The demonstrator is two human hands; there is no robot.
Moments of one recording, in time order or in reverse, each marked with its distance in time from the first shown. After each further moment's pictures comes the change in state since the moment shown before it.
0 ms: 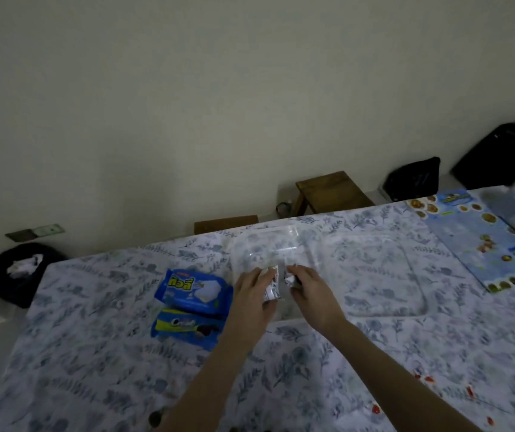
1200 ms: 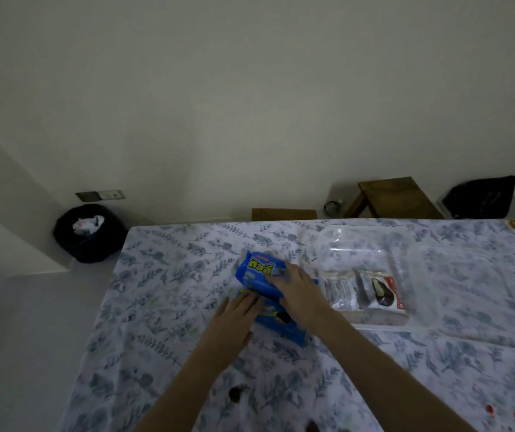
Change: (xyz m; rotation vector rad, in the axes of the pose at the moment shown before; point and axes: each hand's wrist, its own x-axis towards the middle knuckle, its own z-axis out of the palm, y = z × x) left_hand -0.094 -0.177 -0.074 0.541 -0.170 0.071; right_hand 0.039 -0.125 0.132 -0.512 -0.402 -0.190
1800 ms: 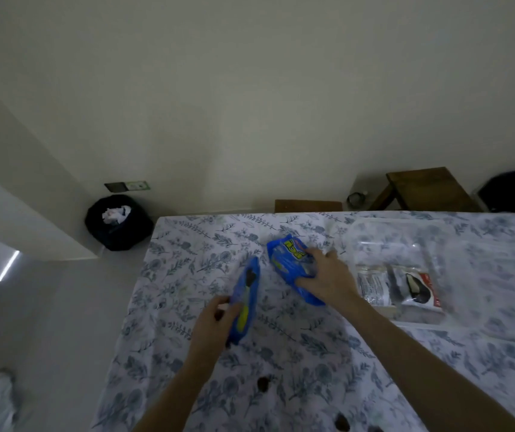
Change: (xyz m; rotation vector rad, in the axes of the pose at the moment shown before) left_hand -0.053 -0.019 -0.034 -1.119 0.238 -0.779; right_hand 0.022 0.002 -0.004 0.296 0.130 0.251
